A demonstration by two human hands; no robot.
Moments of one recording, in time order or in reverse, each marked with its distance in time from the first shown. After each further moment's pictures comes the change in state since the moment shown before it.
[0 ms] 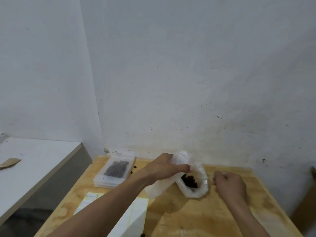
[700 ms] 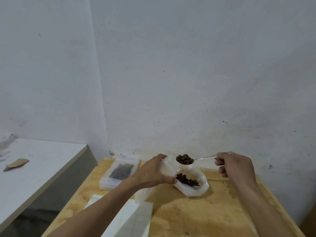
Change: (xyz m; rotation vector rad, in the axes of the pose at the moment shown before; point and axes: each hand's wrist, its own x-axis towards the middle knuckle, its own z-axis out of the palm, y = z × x) left_hand -0.018 -0.036 -0.035 0.282 0.134 0.100; right_hand 0.013 -0.065 -0.030 0.405 -0.090 -0.011
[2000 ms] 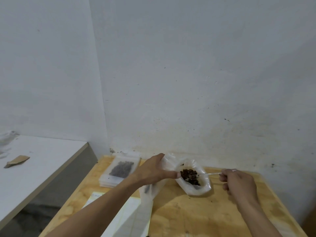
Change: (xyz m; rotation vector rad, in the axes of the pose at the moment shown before) left_hand 0.004 0.005 0.002 -0.038 -0.006 -0.067; right_hand -0.003 0.057 -0.001 -0.093 0.052 0.146
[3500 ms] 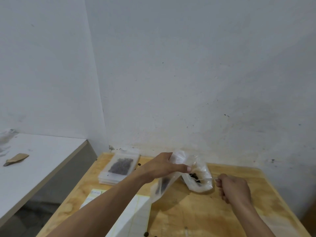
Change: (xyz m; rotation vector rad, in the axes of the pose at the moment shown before) left_hand 0.013 0.019 0.017 -0.249 -0.157 -0.085; right_hand 0.001 0.028 0.009 -0.096 -0.037 0.071
